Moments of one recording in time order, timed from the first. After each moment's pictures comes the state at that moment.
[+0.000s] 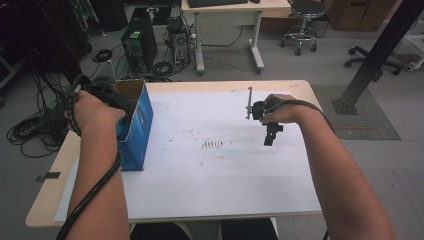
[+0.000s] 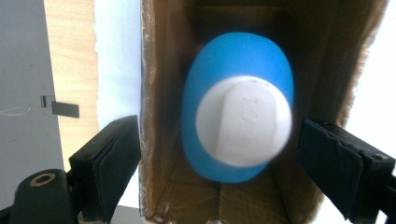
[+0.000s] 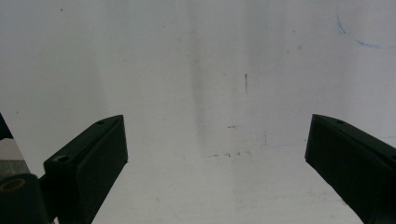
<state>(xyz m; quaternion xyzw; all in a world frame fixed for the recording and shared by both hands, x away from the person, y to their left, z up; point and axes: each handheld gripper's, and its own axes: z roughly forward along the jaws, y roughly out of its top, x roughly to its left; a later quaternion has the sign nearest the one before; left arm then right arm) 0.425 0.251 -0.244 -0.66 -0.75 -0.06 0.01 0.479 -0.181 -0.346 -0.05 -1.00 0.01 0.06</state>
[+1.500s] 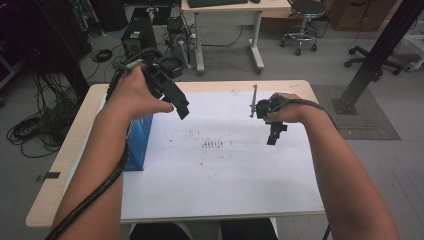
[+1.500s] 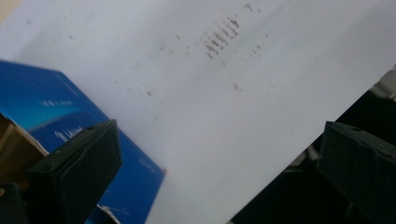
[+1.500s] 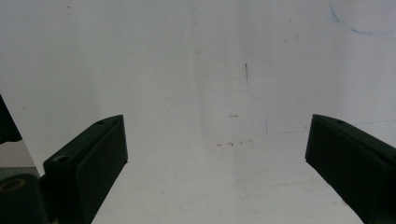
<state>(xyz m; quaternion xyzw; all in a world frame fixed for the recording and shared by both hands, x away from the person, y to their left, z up) 0.393 0.097 -0.174 -0.92 -0.37 -0.05 -0.09 0.474 -0.191 -0.336 -0.06 -1.00 0.00 0.05</state>
